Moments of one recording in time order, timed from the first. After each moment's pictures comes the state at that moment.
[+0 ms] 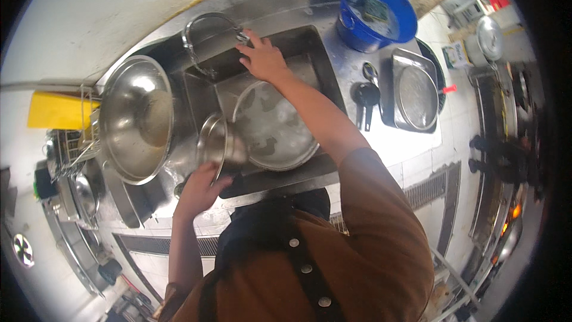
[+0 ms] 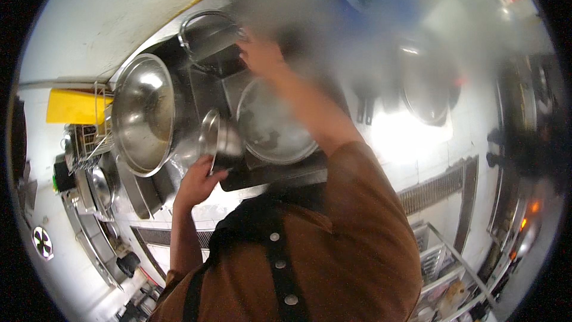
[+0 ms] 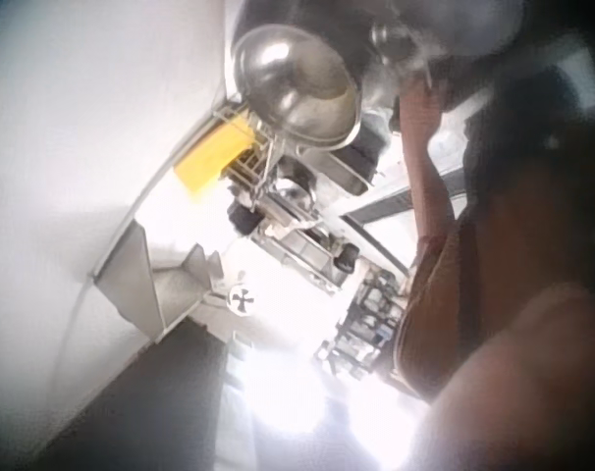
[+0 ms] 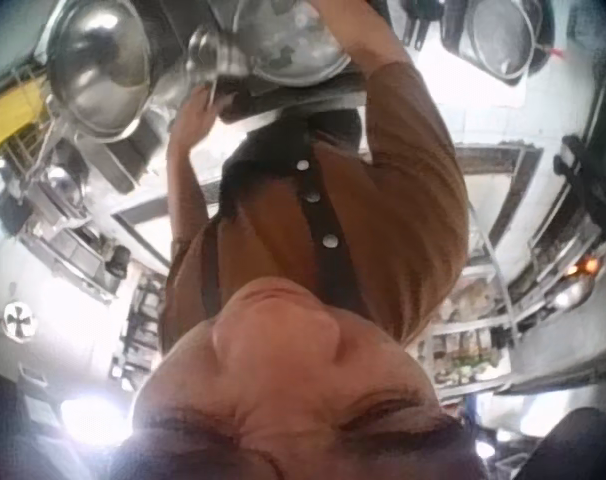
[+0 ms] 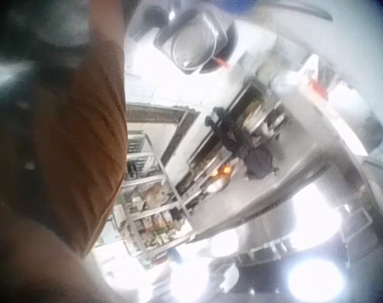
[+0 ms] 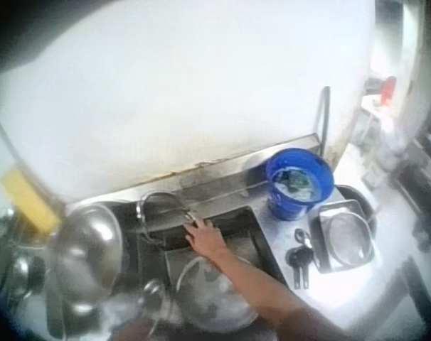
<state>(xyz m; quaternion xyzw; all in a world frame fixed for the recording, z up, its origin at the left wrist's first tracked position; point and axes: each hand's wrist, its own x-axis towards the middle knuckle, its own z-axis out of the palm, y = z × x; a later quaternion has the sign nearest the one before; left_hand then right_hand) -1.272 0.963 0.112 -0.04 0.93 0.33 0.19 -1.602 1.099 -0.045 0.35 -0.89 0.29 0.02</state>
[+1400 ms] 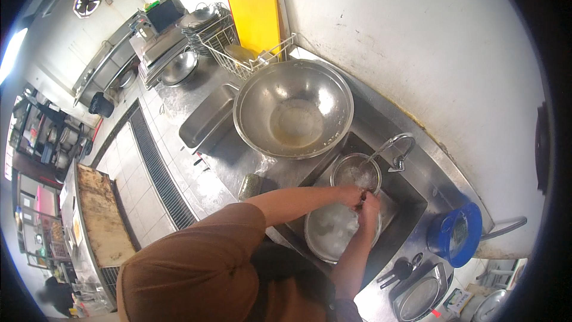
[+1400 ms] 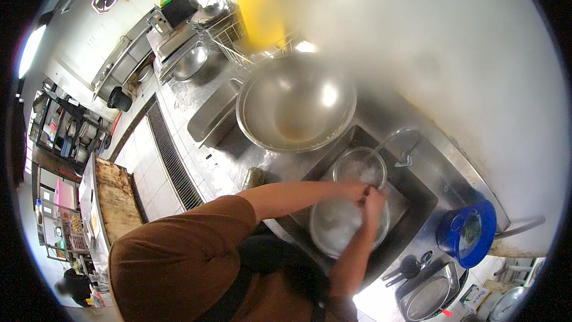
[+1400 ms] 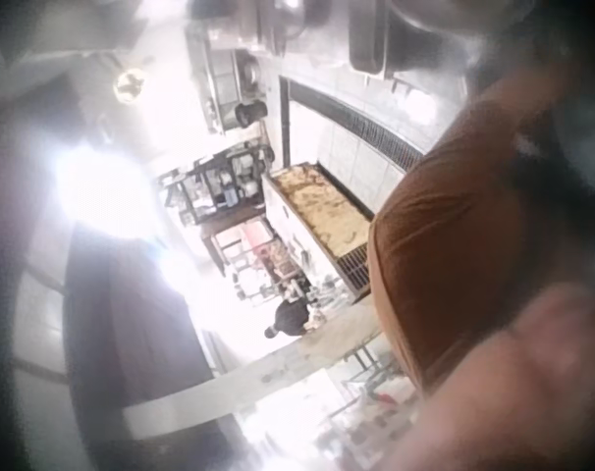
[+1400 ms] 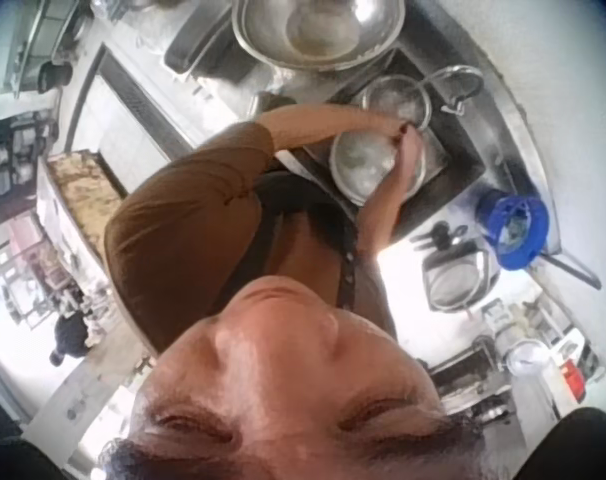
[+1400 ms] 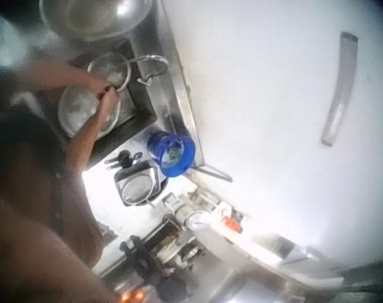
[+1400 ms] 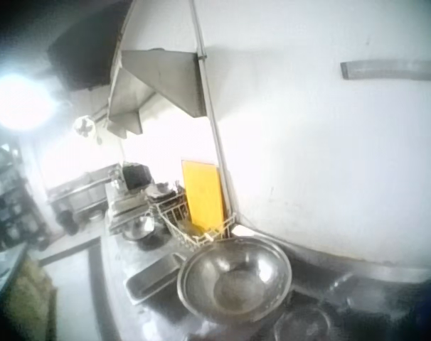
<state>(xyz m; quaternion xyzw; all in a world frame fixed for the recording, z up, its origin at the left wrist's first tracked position) -1.454 0.962 -0.118 -0.01 0.92 0.39 0.05 -1.528 1.091 -0.094 -0.01 -0.66 0.65 -0.38</state>
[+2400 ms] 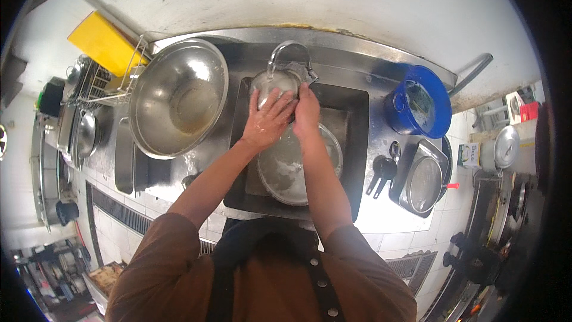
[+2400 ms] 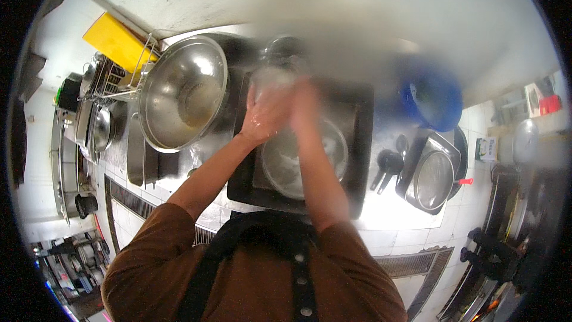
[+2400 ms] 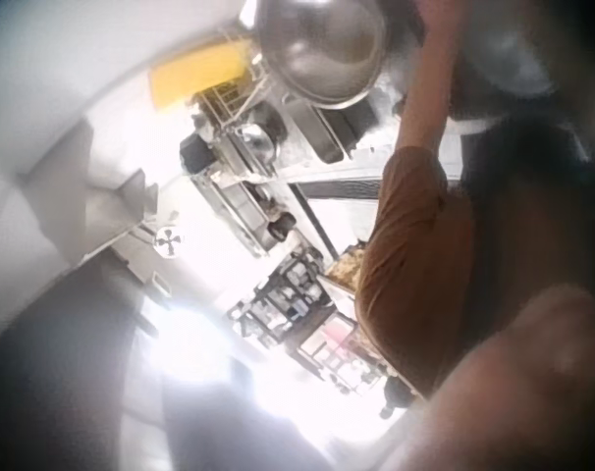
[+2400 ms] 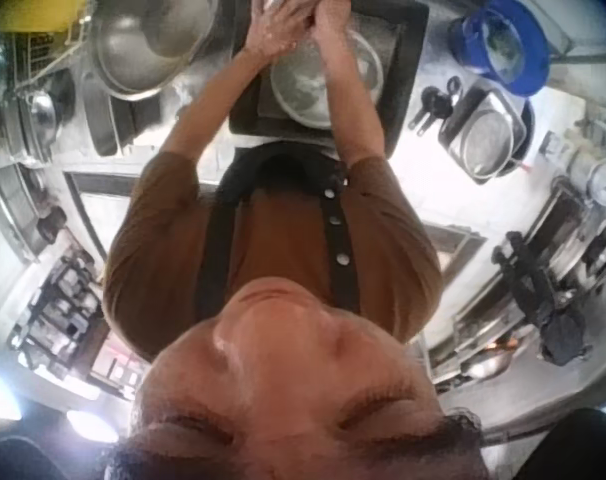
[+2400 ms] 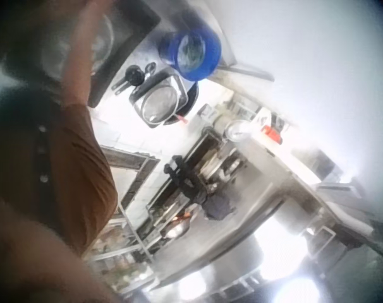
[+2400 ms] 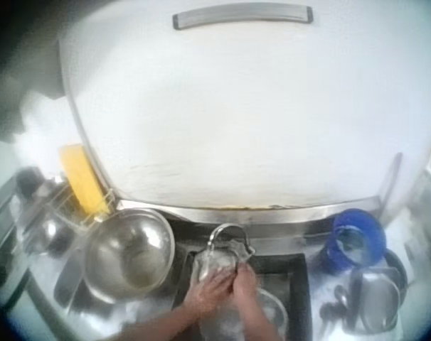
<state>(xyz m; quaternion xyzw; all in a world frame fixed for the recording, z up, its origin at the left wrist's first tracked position) -1.437 0.951 0.010 0.05 0.97 -0.03 -0.23 -1.568 1.036 -0.099 0.10 -0.66 0.74 -0.11</state>
